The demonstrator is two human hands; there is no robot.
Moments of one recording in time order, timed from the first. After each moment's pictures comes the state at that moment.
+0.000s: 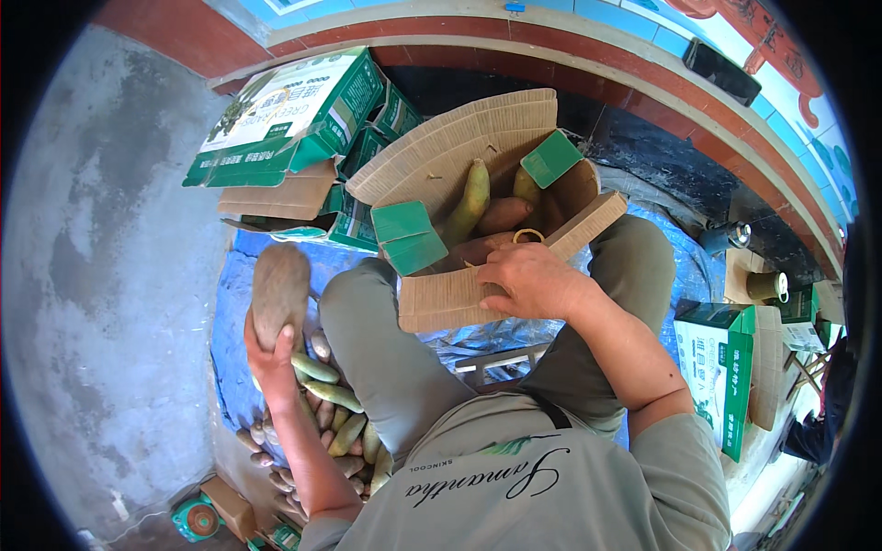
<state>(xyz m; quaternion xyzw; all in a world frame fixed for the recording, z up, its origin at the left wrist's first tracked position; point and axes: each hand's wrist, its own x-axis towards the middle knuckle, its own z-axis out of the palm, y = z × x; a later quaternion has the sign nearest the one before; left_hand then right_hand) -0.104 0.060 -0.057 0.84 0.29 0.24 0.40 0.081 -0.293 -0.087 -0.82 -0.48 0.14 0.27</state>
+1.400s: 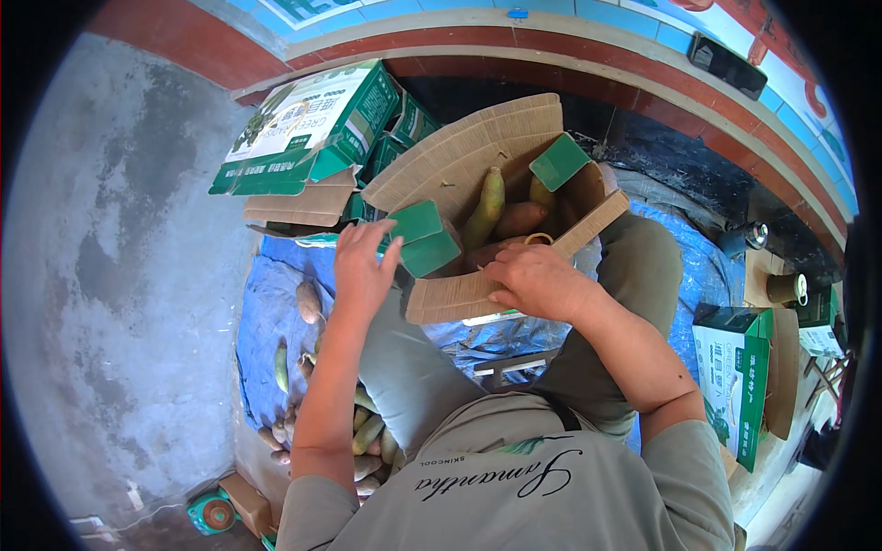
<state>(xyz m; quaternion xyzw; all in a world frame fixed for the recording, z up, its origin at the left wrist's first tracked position) 0.042 -0.024 -0.061 0.97 -0.08 0.14 0.17 0.080 -0.295 -0.090 -0.83 -0.48 0.09 0.26</state>
